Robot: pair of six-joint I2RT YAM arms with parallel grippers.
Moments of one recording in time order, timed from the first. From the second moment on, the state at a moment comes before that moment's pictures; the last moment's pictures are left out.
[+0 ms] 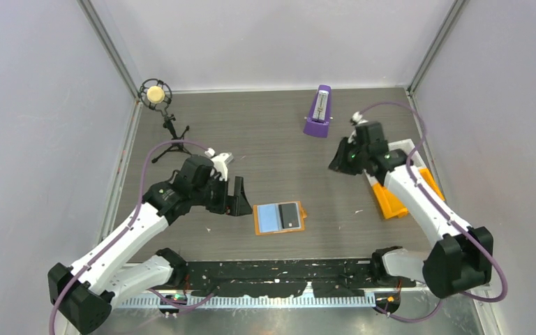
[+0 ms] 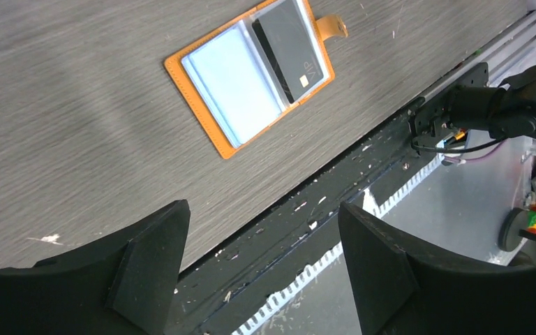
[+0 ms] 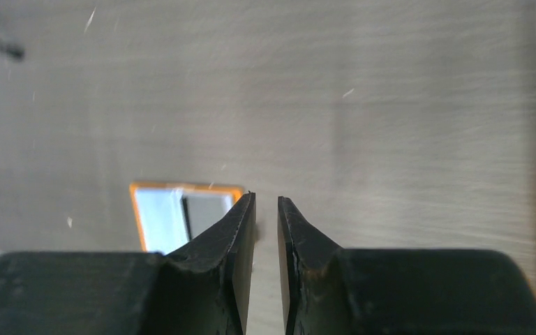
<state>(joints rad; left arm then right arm) -0.61 0.93 0.85 -0.73 0.32 -0.47 0.20 1.25 1.02 -0.59 -0.15 0.45</state>
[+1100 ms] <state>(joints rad) -0.62 1.32 0.54 0.14 0.41 -0.85 0.82 1.33 0.55 -0.04 -0.07 0.81</state>
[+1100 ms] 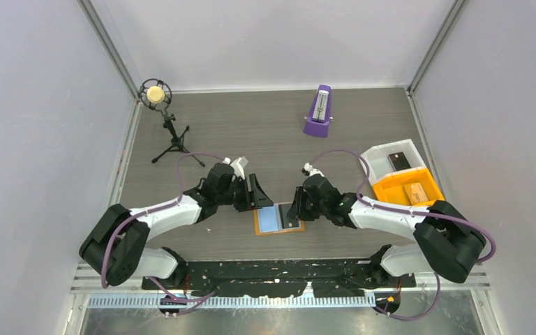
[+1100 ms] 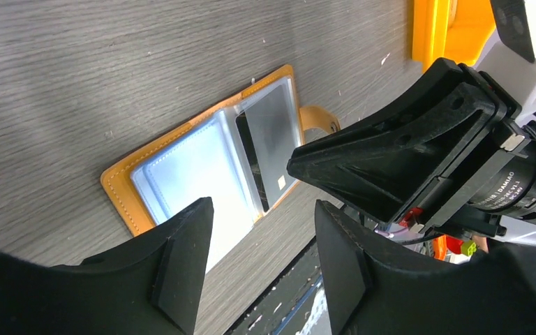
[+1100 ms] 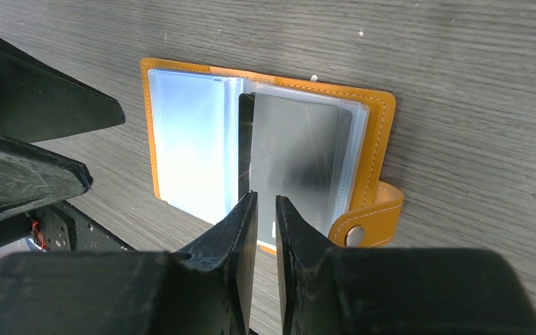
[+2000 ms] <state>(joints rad) -0.73 1.50 0.53 0.32 0.39 -0.90 0.82 1.31 0.47 0.02 0.03 0.81</state>
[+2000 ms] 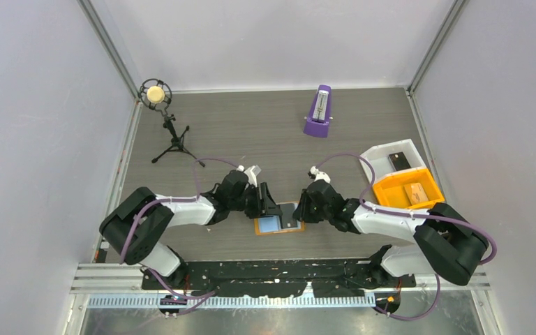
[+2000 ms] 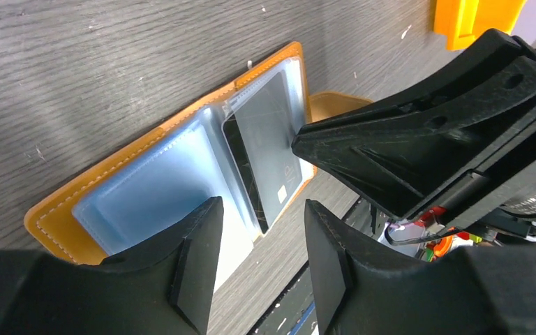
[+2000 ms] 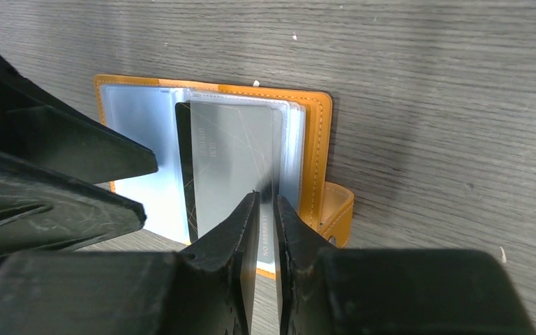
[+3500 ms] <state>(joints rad) -0.72 1.69 0.46 0.66 0.41 -1.11 0.81 1.32 0.43 0.11 0.02 0.84</state>
